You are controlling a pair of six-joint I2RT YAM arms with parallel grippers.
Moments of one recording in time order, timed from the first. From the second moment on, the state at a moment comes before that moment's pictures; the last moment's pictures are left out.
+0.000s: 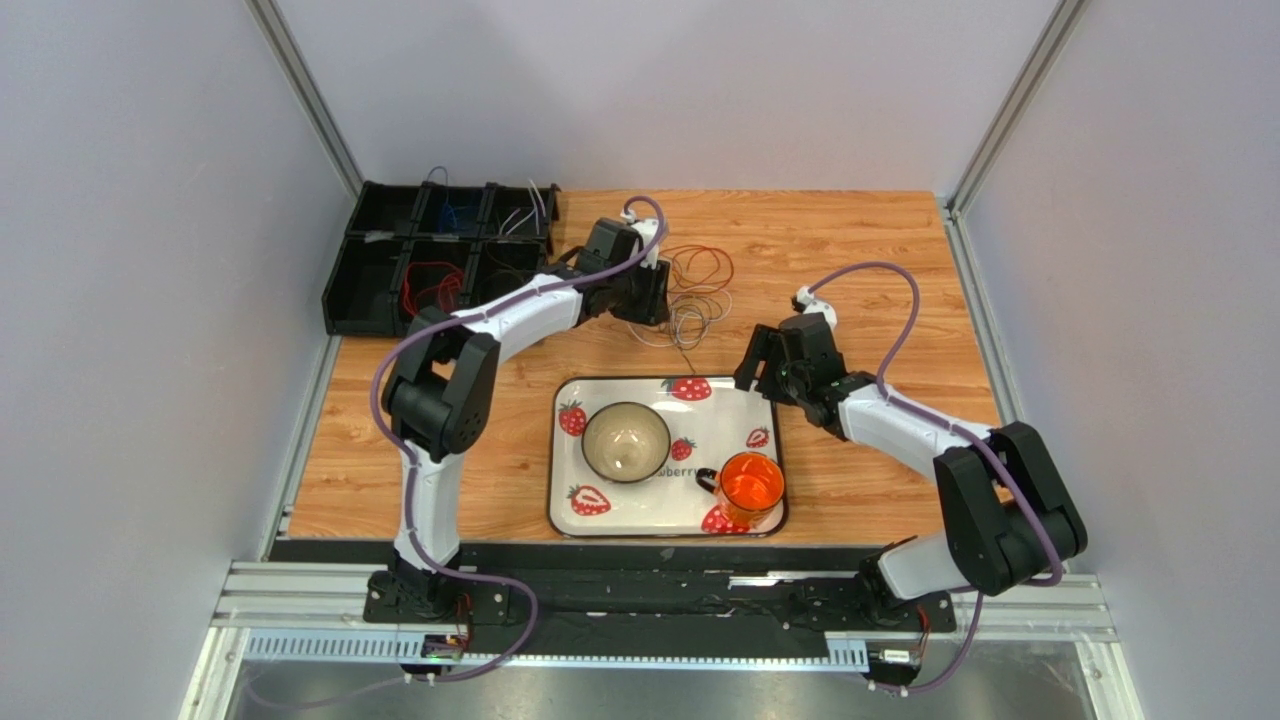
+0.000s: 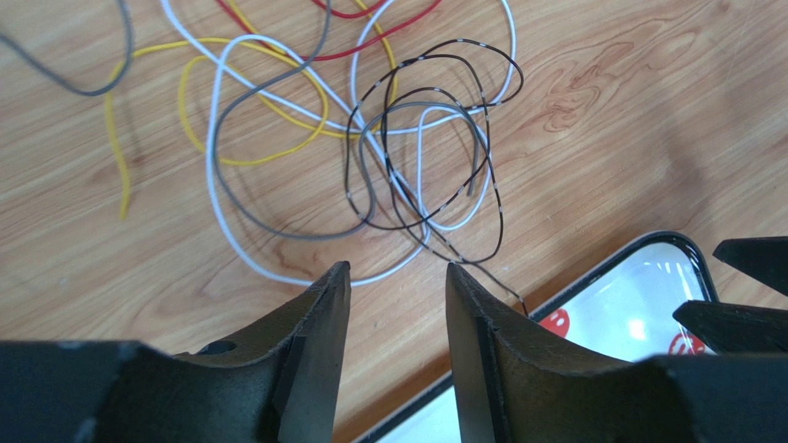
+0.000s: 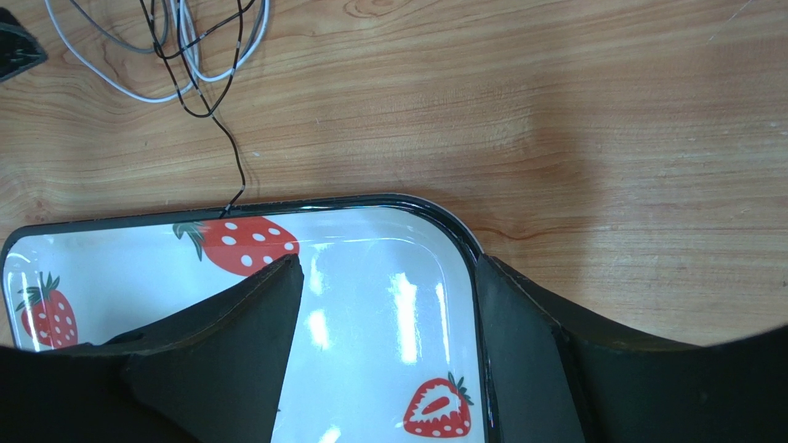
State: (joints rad) left arm -0.53 2.03 1.53 -0.24 0.20 -0.22; right arm 0.41 1.42 0.69 0.00 0.09 0.61
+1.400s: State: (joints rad) left arm -0.56 2.27 1.79 -0.33 0.20 -0.19; right arm 0.41 1.45 0.71 -0.02 0.08 0.60
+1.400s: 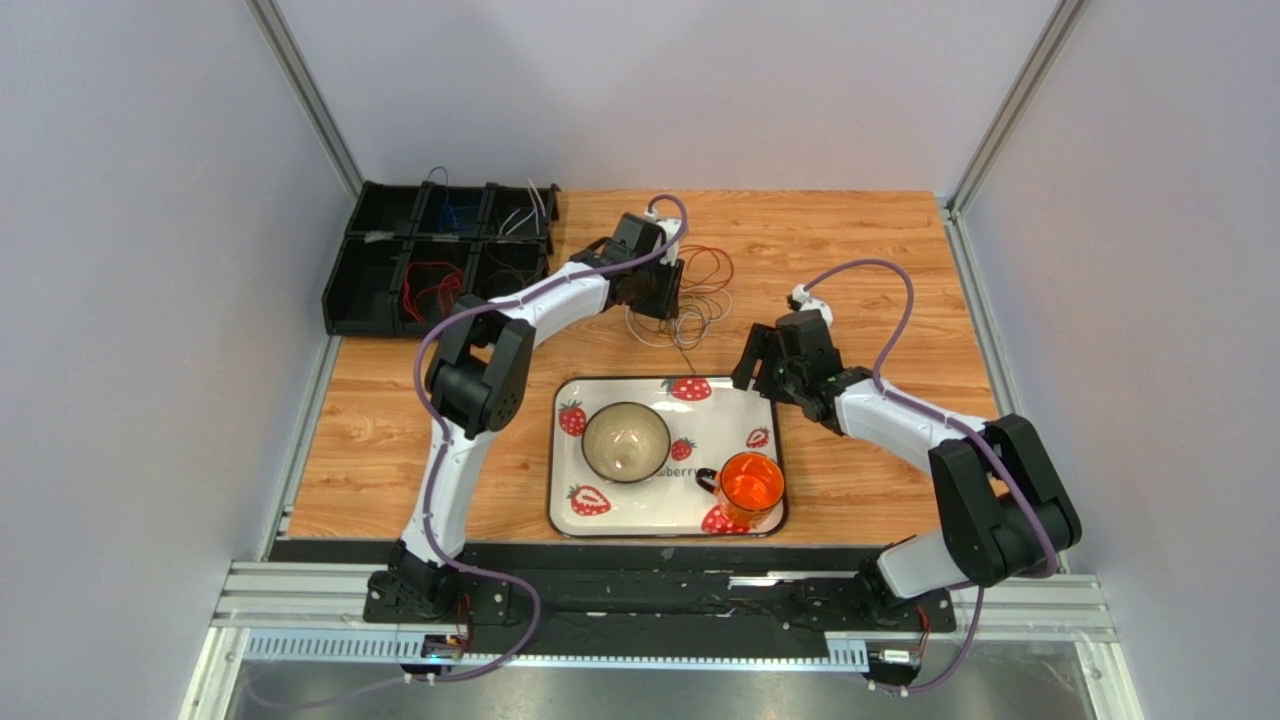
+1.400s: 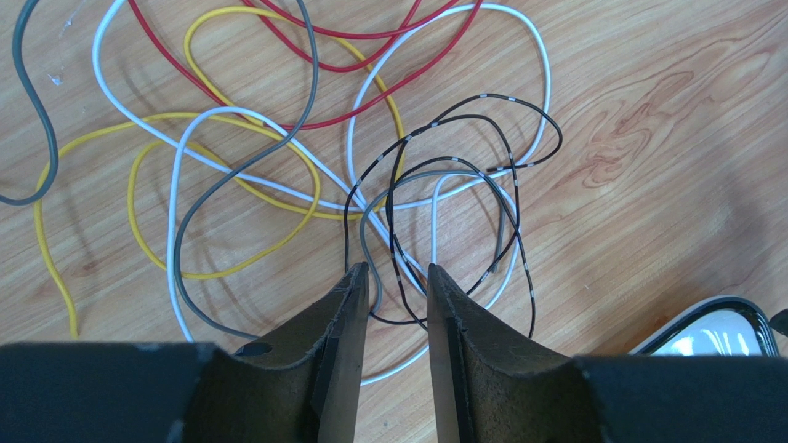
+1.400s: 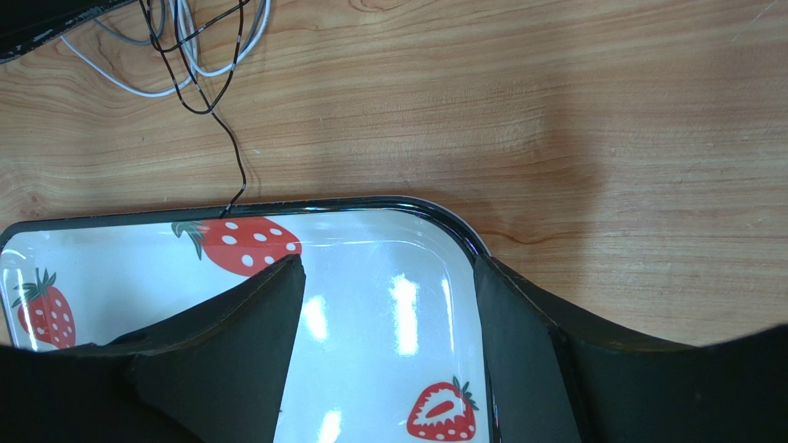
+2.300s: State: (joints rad) left arm -0.56 2.27 1.82 -0.39 0.24 -0.21; right arm 0.41 1.46 0.72 -0.02 0.08 0.60
